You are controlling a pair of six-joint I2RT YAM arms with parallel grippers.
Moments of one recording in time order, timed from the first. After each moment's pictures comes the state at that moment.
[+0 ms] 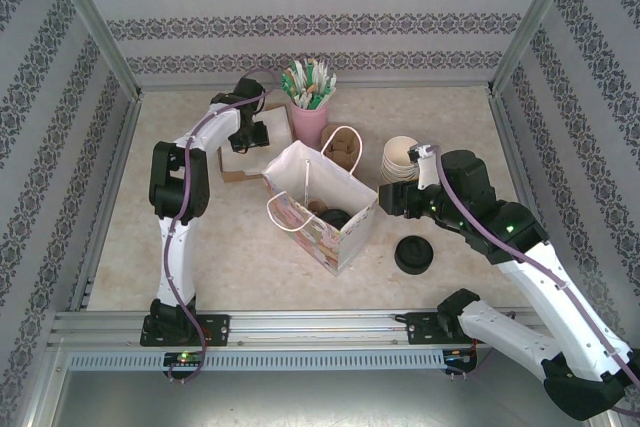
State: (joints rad) left arm -0.20 2.26 1.91 -0.89 -0.05 -0.43; right arm 0.54 0.85 1.09 -0.88 -0.12 0.36
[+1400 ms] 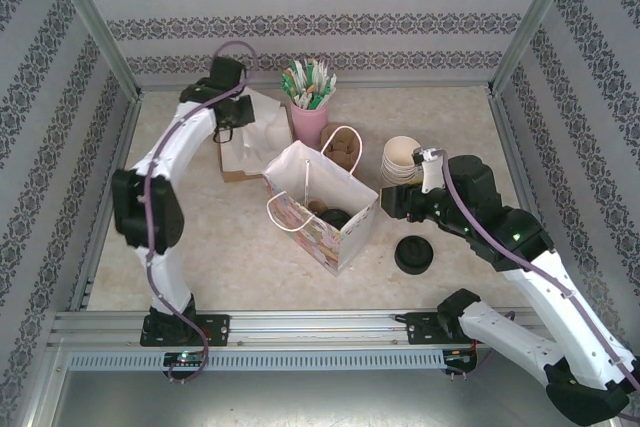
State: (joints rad) left arm -0.19 1.86 1.76 -0.82 -0.09 -0.41; right arm 0.55 0.80 1.08 -0.87 -0.12 0.36
